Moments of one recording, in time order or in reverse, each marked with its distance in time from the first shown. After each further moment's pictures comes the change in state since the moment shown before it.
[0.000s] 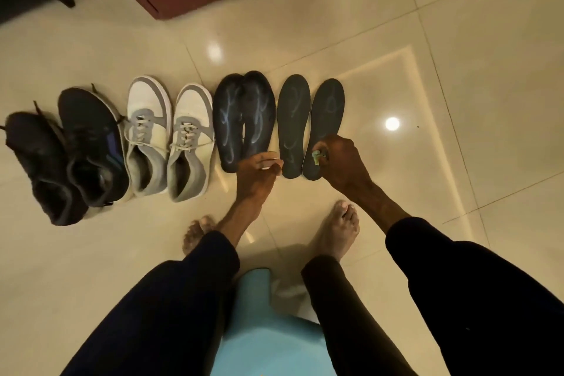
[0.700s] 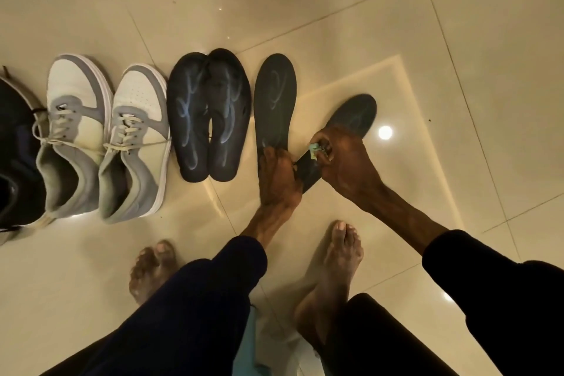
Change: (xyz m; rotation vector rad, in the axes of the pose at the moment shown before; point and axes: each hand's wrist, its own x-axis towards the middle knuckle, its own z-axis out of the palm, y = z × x) left_hand 0.094 -0.097 0.127 0.647 0.063 0.361; right_hand 0.030 0.088 0.045 0.018 0.168 -0.174
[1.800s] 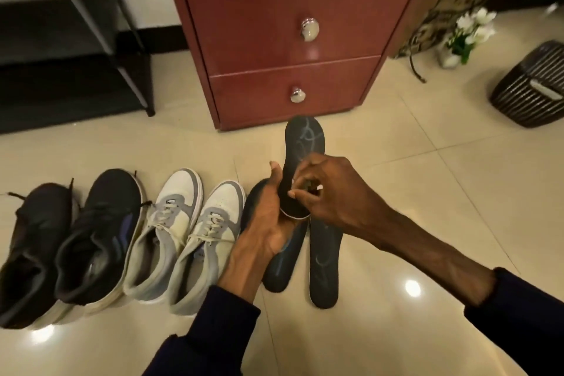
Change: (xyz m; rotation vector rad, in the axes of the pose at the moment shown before) left_hand 0.013 0.036 -0.222 -1.743 -0.221 -0.097; right_hand 0.074 -0.204 -0.046 -0.122 0.021 -0.554
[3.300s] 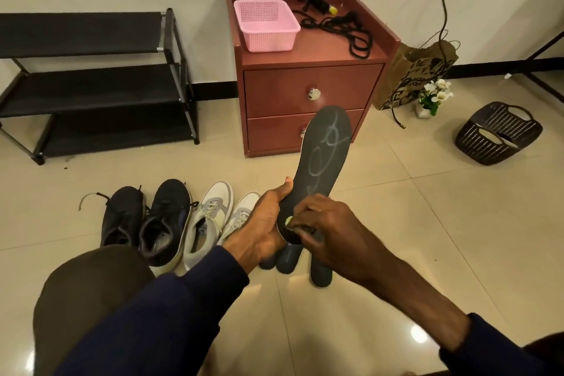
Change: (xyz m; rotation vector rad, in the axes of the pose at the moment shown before) left_hand -0.201 0.041 0.054 0.270 -0.060 -0.063; right_hand -0.123 -0.169 -0.076 -0.117 0.007 -0.286
